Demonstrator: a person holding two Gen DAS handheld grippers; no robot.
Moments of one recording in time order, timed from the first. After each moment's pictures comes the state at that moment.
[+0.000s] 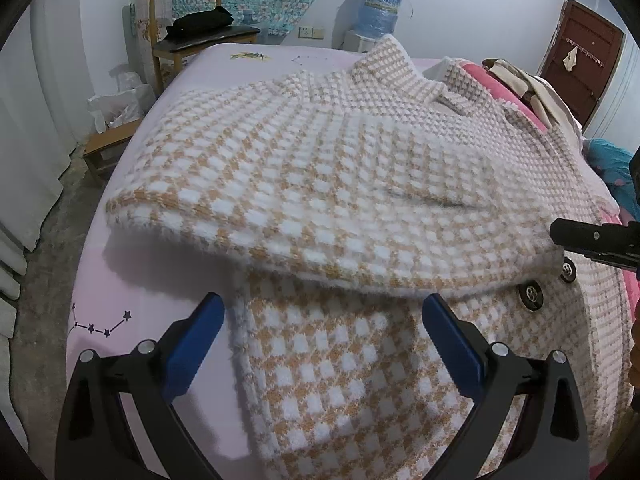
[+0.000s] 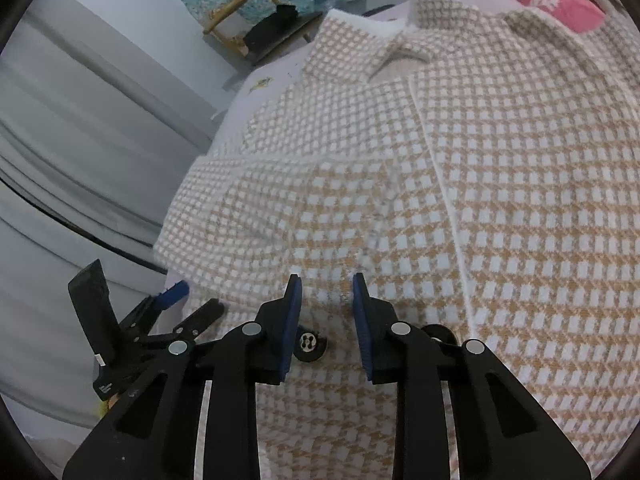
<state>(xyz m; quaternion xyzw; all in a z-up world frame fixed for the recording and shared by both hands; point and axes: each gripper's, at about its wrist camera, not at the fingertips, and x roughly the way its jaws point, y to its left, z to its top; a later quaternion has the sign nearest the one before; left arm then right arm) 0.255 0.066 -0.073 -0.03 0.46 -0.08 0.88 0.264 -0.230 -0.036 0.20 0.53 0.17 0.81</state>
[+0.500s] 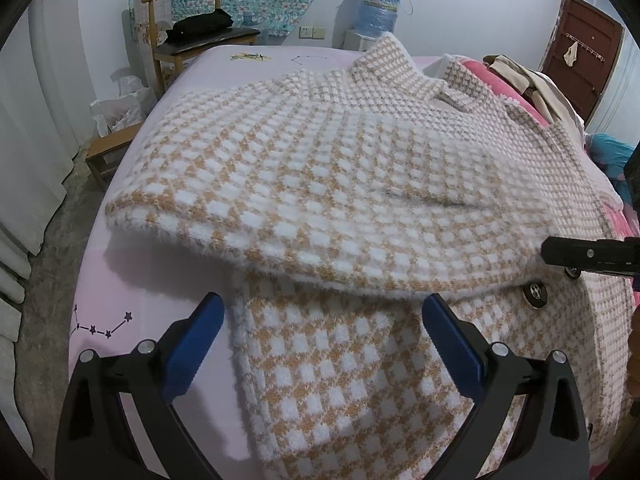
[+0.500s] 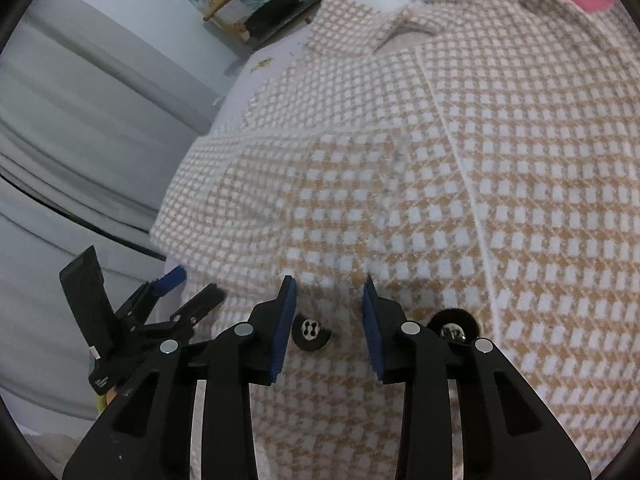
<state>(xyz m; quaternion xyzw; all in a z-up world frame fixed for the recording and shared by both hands) 0.254 0.063 -0.074 -0.03 0.46 -0.07 0.89 0.266 -0.199 -0.057 0.20 0.54 0.18 0.79</state>
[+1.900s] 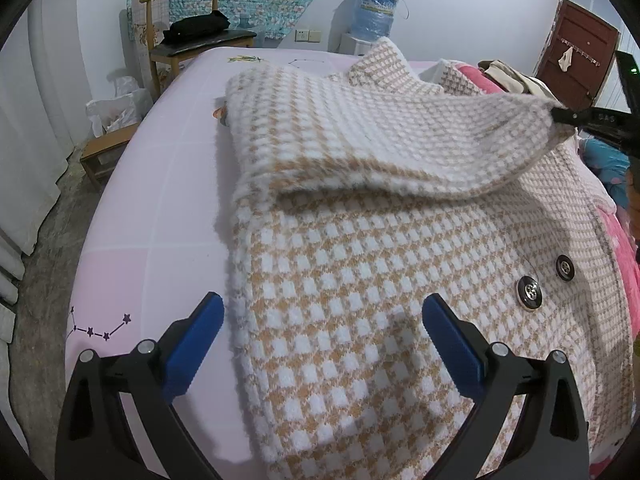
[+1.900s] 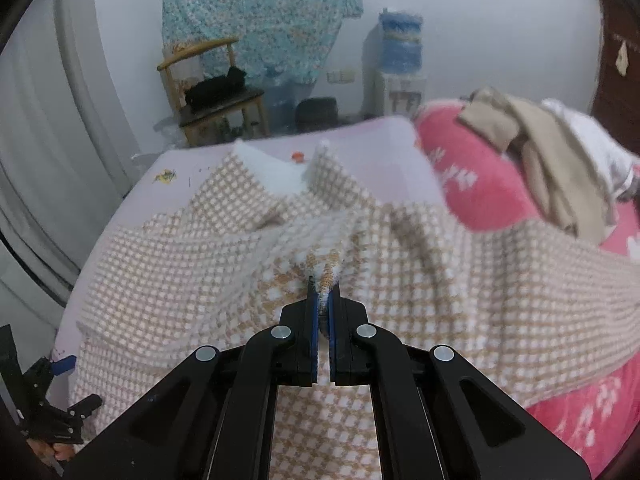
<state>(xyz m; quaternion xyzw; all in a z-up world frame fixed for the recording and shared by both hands) 0.251 0.071 -0.073 -0.04 0.45 -0.09 0.89 0.336 -0.262 0.020 0.02 0.40 0.03 0.92</state>
